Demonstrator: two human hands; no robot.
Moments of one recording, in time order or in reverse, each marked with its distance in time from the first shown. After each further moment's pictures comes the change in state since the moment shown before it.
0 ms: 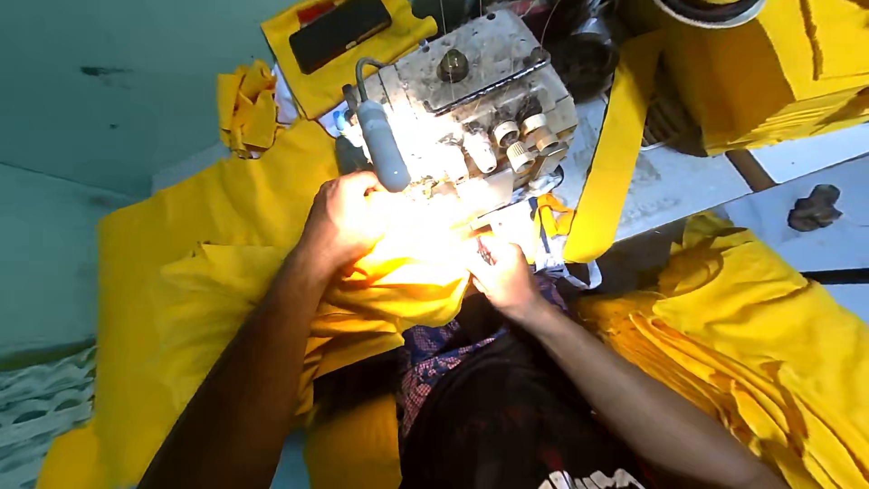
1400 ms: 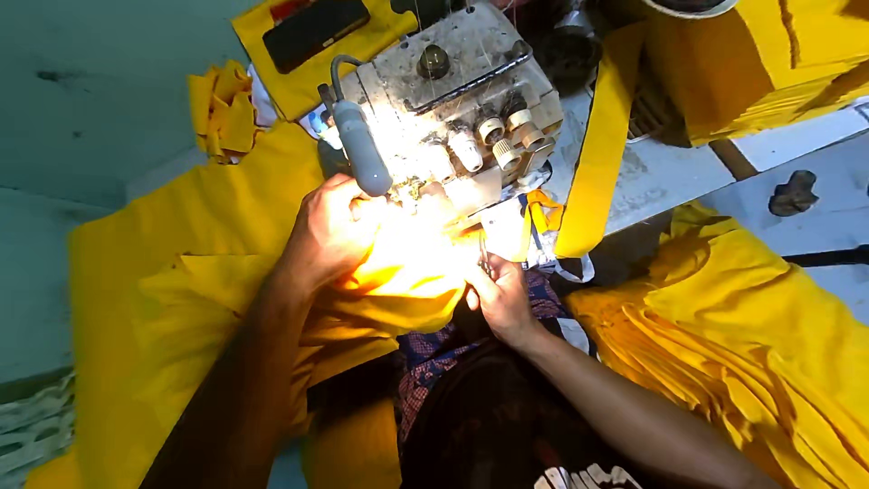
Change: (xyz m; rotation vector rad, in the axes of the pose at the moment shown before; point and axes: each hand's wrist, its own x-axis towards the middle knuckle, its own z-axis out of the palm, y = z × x) left_hand -0.009 0.003 -0.001 -0.013 0.020 0.087; right_hand -0.027 0.005 0.015 0.341 0.162 -0.041
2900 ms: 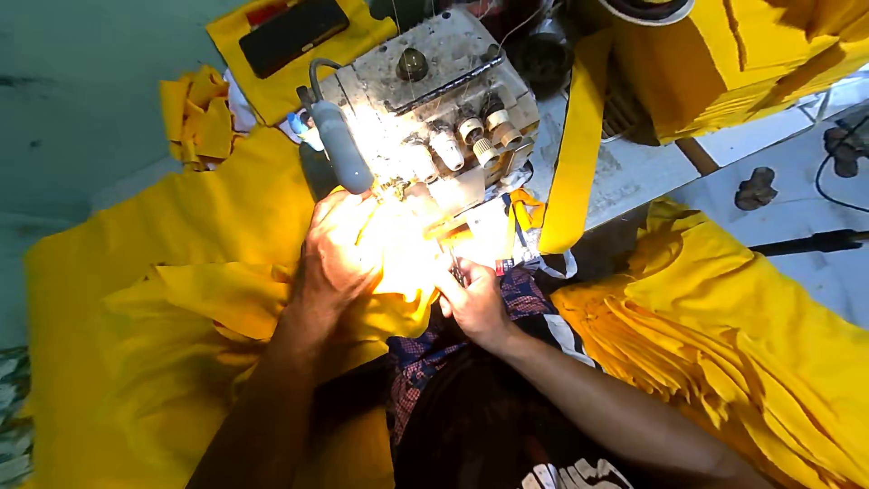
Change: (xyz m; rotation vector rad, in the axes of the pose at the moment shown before) left_hand -0.030 0.011 0.033 0.054 0.200 0.249; right_hand -0.007 0.001 0.016 -0.025 -0.013 0.068
